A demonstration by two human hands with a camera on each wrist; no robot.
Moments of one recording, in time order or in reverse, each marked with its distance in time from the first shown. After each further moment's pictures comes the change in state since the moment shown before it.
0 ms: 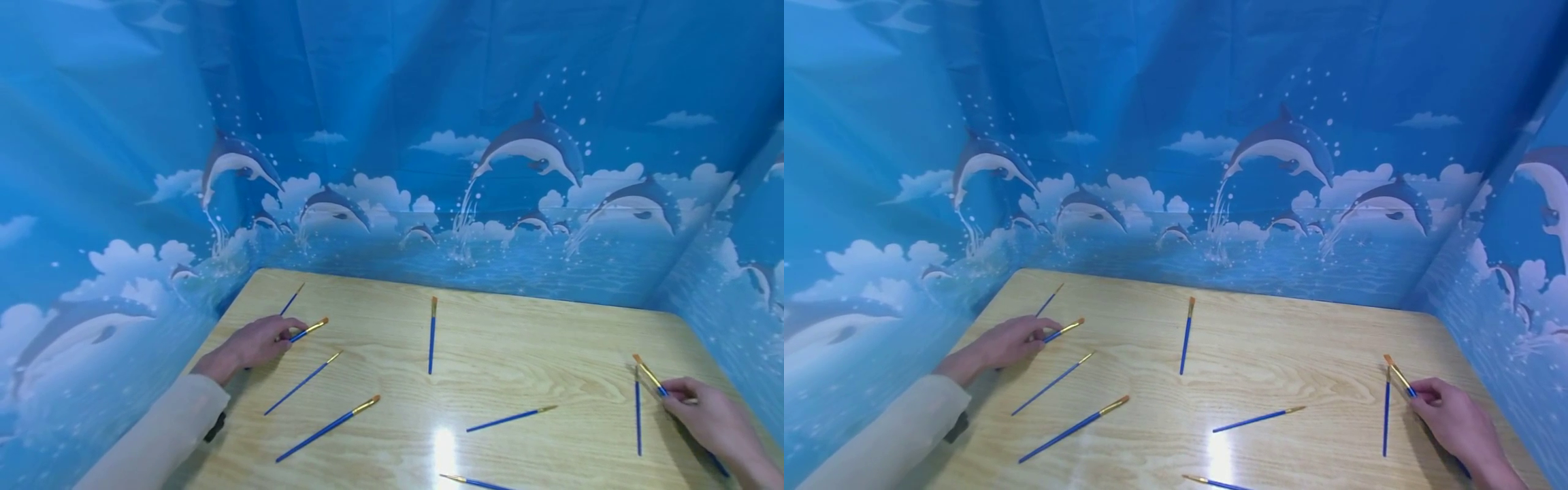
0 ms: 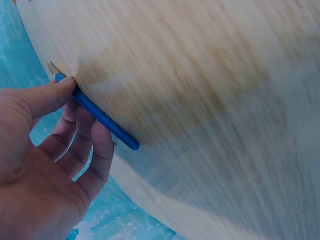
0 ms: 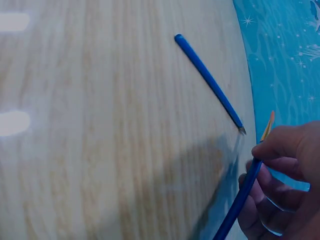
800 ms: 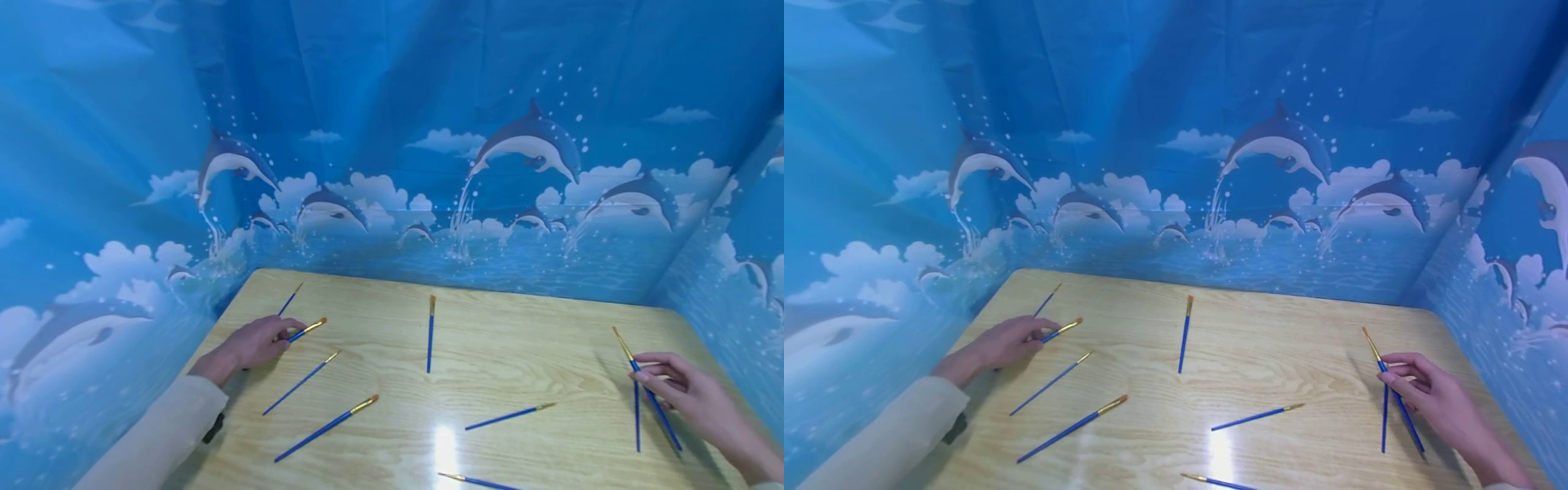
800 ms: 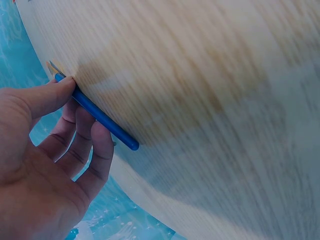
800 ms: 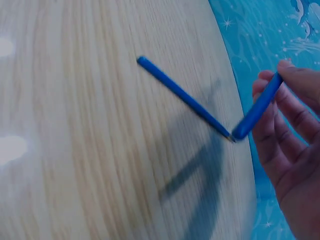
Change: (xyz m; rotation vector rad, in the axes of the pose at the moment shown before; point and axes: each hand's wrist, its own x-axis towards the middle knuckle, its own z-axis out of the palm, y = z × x) left_hand 0.001 0.000 0.001 0.000 -0.001 0.000; right_hand -0.004 -0.016 -0.003 0.344 -0.005 -0.282
